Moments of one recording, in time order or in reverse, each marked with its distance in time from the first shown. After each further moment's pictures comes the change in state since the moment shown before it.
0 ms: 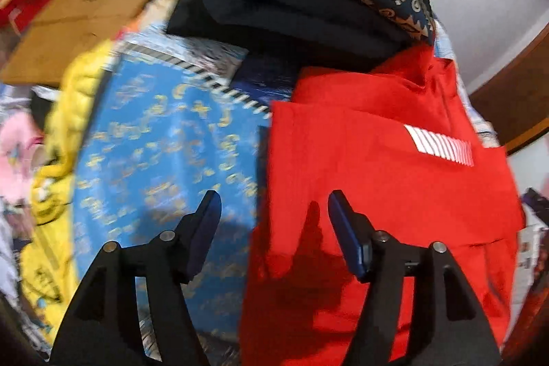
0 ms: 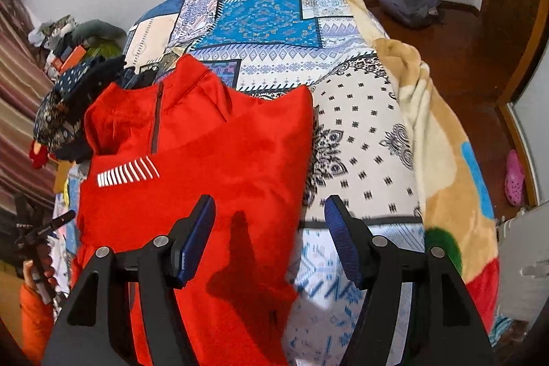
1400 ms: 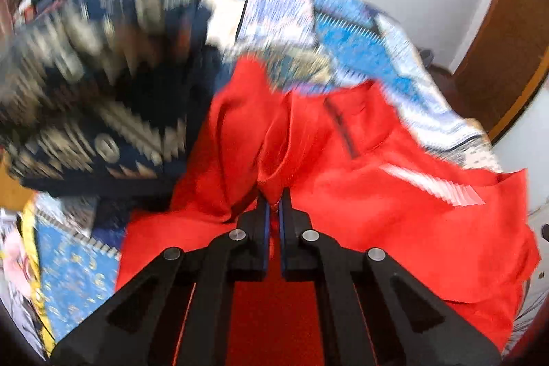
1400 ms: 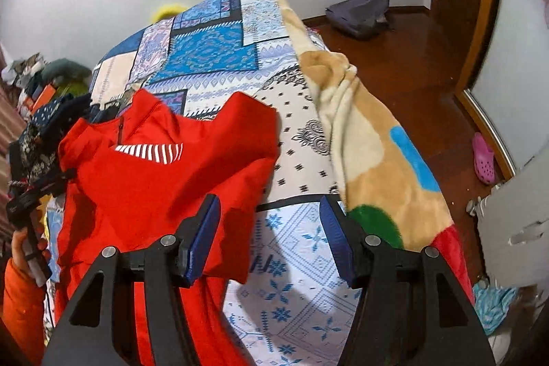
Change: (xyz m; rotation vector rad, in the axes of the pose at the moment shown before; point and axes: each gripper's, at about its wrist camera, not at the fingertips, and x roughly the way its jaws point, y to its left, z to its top) left arm 0.024 -0.218 0.045 0.300 -0.213 0.070; right arm -0.045 -0.037 -0.029 0.118 -0.161 -0.148
